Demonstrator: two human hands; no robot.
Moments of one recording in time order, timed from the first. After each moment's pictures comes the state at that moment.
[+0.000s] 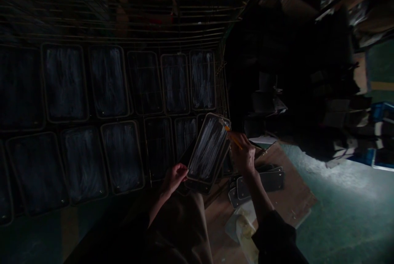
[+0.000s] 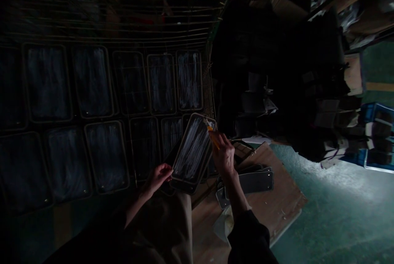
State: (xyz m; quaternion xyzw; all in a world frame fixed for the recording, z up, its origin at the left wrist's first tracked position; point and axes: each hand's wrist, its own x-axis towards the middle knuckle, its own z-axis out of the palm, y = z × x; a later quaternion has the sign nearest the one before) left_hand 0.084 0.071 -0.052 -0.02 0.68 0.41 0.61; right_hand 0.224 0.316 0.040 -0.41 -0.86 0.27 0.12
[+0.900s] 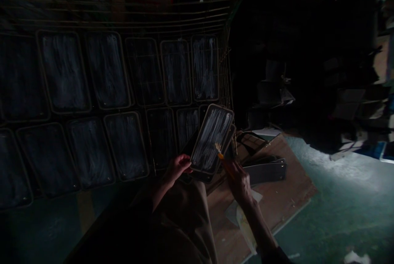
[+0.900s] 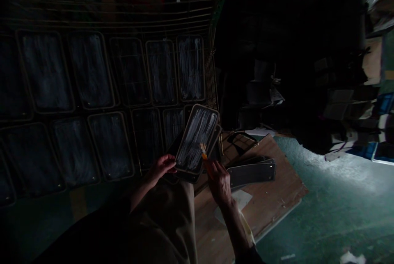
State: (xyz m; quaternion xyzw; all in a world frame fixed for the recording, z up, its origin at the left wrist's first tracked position) left_hand 0.081 0.072 -0.040 -0.08 0.62 0.43 0.65; right_hand 0.285 0.214 0.048 -0.41 -0.84 0.36 -0.01
